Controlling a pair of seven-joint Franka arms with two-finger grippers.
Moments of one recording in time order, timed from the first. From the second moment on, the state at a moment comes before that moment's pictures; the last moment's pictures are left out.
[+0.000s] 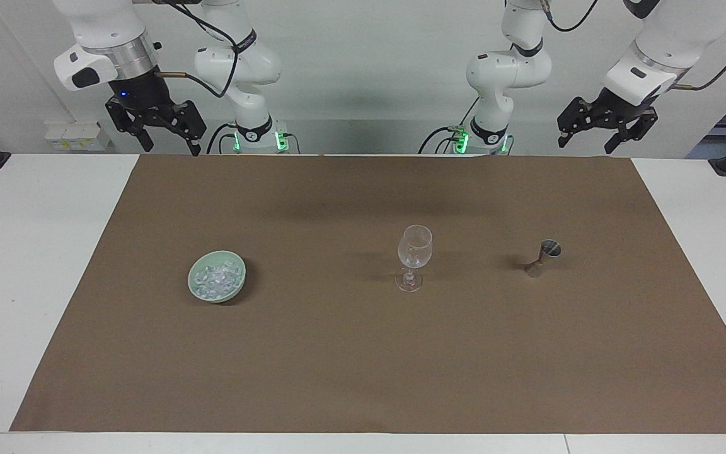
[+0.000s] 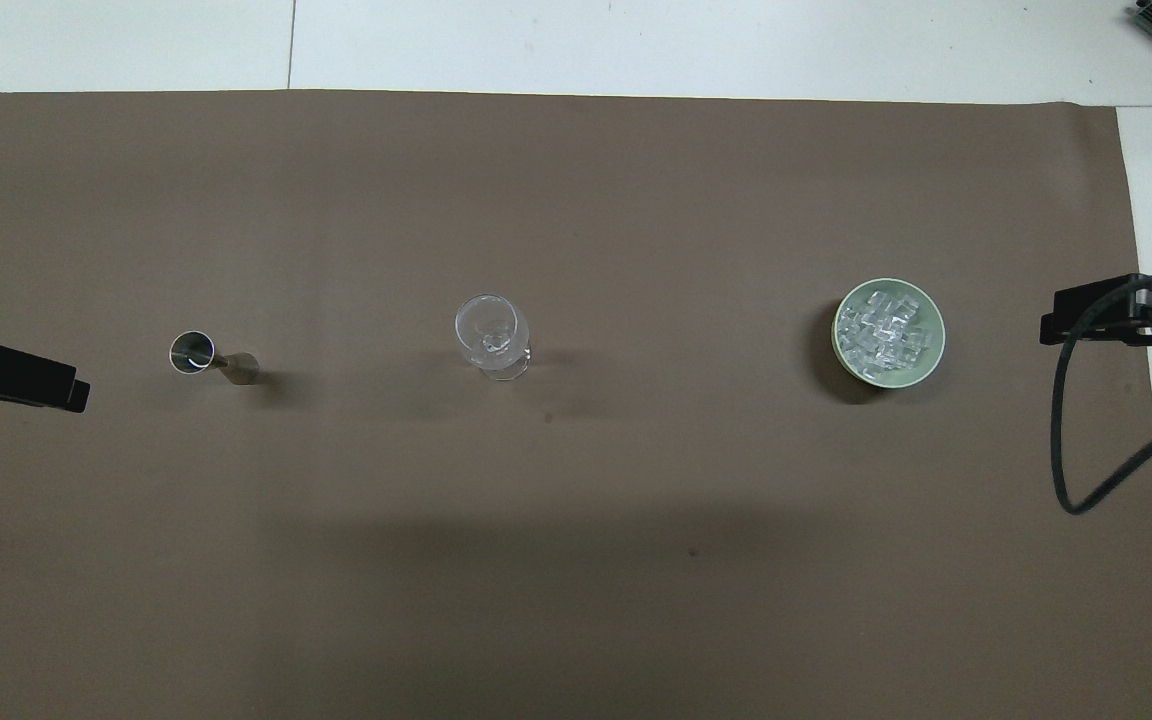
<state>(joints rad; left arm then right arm) 0.05 -0.08 -0.11 -1.57 -0.07 1.41 0.10 -0.02 -0.05 0.03 -1.53 0.02 1.52 0.19</state>
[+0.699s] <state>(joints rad) 0.05 -0.08 -0.11 -1.58 -0.07 1.38 0.09 -0.02 -0.05 0.03 -1.53 0.02 1.52 0.19</state>
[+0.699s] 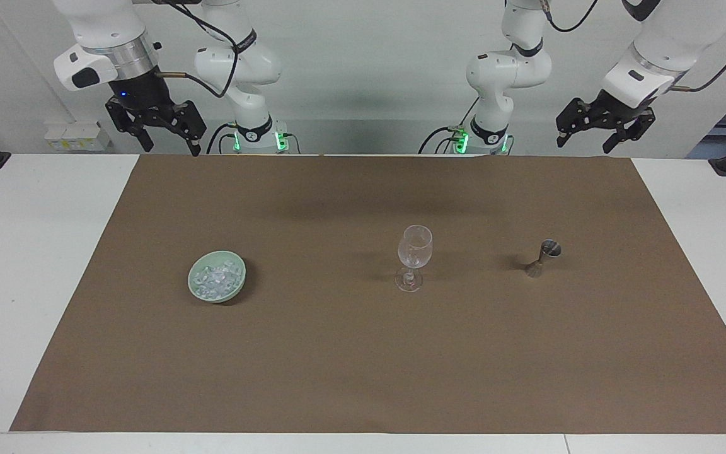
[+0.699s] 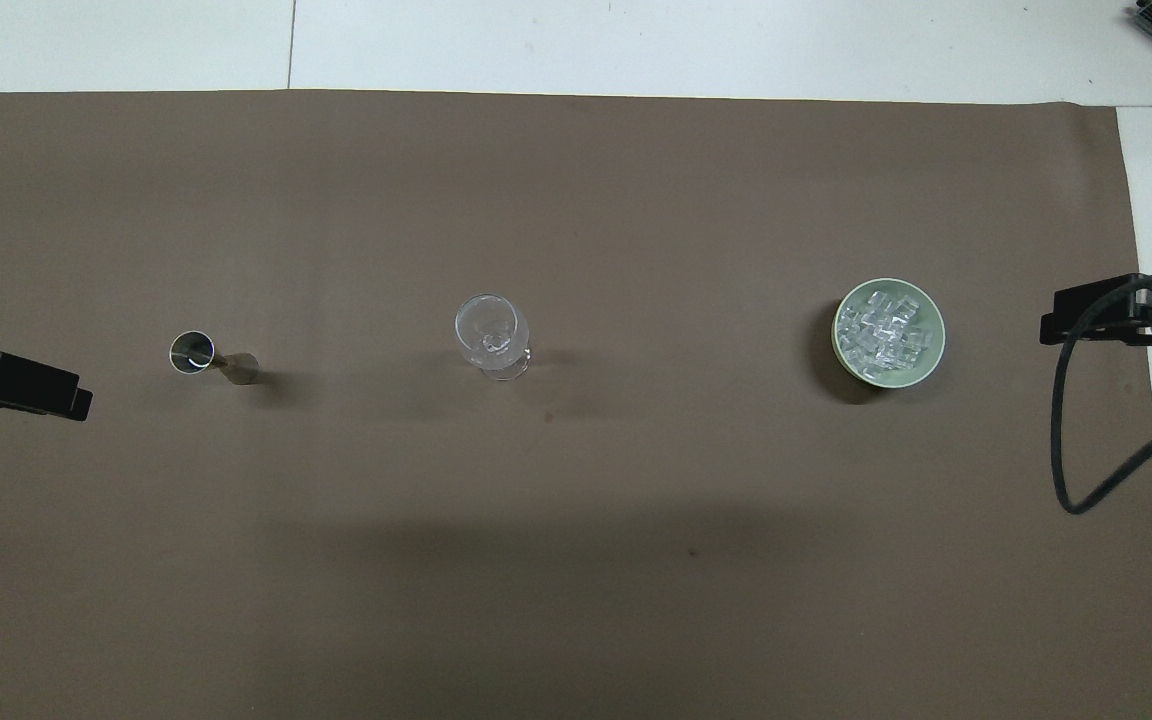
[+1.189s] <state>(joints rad) 0.05 -0.09 -0.12 -1.59 -0.09 1.39 -0.08 -0.02 -0.05 0.03 -1.53 0.02 1.52 0.19</state>
